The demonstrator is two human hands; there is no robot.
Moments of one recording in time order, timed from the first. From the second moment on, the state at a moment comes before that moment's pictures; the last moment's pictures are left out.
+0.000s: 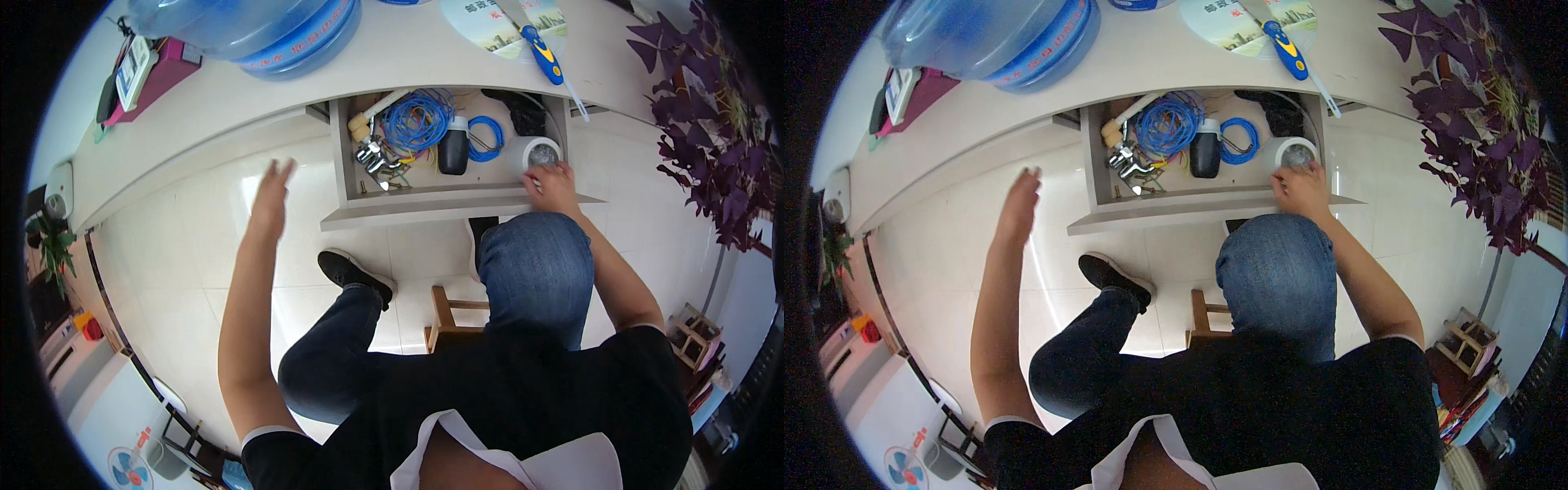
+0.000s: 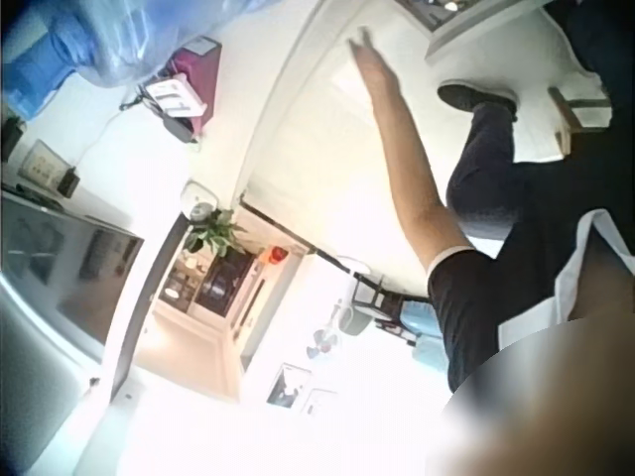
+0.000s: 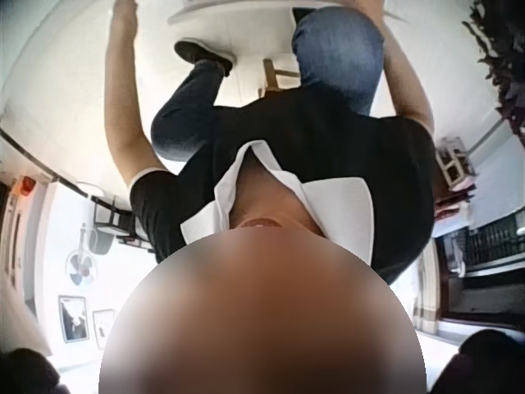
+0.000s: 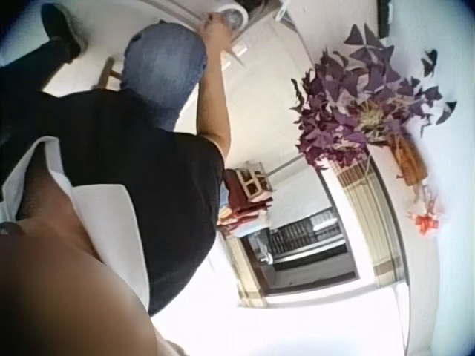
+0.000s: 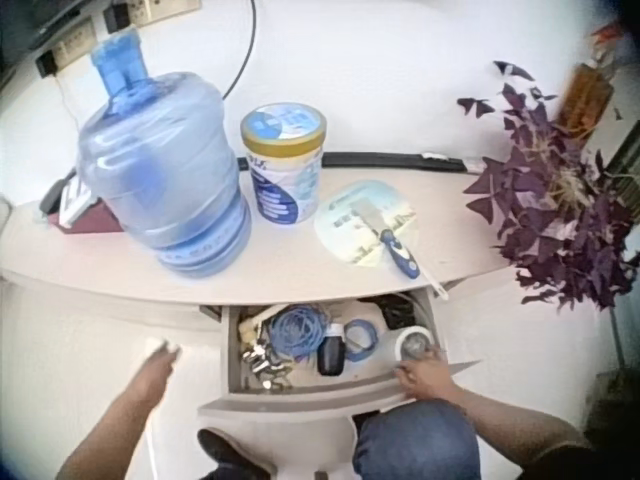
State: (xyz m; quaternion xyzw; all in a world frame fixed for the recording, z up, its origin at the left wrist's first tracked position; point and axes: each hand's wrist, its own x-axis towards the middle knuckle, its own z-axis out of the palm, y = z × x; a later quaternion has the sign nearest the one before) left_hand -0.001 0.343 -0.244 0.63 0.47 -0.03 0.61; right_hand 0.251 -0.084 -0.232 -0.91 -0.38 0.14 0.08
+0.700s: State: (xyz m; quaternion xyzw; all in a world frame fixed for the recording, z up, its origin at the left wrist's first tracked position) left_hand 0.003 0.195 -0.096 0.55 0.45 0.12 0.69; right_hand 0.268 0.099 -0.345 -0.71 -0.68 0.14 -0.09
